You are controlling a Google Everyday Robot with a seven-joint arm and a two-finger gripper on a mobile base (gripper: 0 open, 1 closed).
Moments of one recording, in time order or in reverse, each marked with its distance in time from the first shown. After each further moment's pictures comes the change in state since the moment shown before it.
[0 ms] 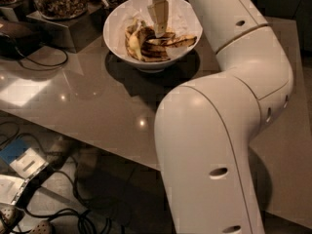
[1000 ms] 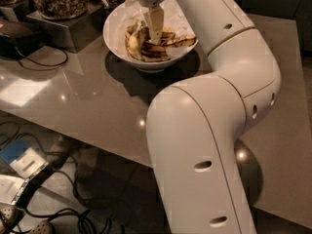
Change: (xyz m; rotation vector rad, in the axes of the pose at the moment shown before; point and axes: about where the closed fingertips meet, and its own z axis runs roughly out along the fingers) arm -0.002 0.004 0.029 -0.053 0.003 -0.006
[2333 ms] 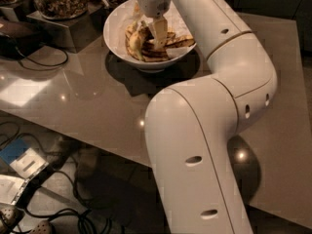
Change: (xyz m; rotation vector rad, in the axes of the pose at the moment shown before) arm 0.017 0.021 0.031 -0.080 0.009 0.030
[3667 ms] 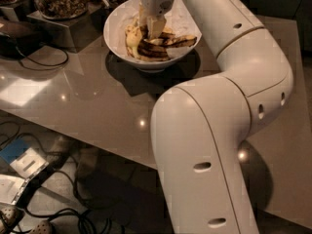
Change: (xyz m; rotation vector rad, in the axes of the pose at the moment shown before) arm -0.007 0.001 -0.013 0.033 -0.041 0.047
